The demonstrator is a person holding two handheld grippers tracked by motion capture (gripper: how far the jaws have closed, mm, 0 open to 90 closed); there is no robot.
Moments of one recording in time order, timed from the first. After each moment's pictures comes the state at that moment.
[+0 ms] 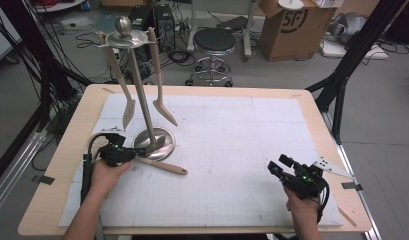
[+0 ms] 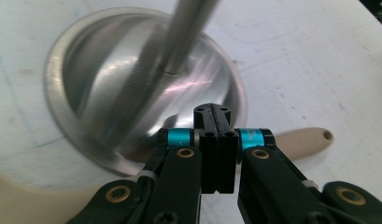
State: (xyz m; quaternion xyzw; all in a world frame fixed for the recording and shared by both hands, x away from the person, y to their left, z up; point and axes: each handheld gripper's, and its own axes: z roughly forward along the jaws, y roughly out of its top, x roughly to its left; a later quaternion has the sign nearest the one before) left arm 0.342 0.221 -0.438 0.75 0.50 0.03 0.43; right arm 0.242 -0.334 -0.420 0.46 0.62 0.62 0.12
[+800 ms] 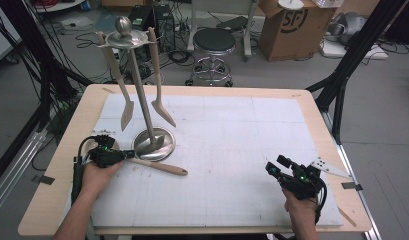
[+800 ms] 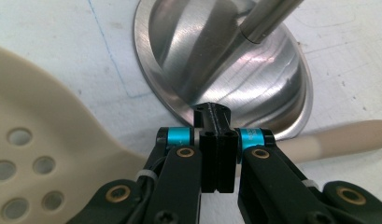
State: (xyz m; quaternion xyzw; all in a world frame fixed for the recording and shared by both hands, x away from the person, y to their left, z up) left arm 0.335 0.253 -0.454 0.73 0.54 0.03 0.41; right arm 0.241 -0.330 -0.422 0.46 0.62 0.62 0.12
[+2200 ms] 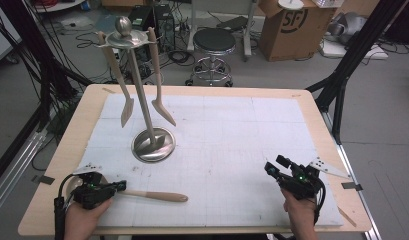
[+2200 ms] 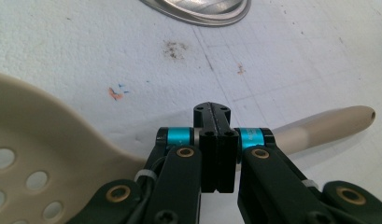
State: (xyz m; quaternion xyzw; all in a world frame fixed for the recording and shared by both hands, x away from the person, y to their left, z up) left arm 0.224 0.249 -0.448 0.71 0.56 0.05 0.42; right arm 0.242 -0.326 -0.422 0.46 0.62 0.62 0.12
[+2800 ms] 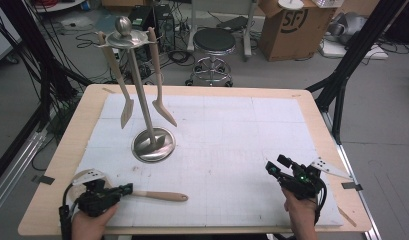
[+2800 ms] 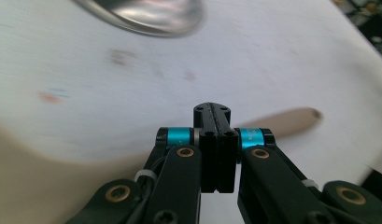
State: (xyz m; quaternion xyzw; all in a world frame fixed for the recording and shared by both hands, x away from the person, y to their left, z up) left arm 0.201 0.219 -0.448 0.70 0.52 0.02 0.48; right arm 0.241 -0.328 -0.421 0.46 0.62 0.62 0.13
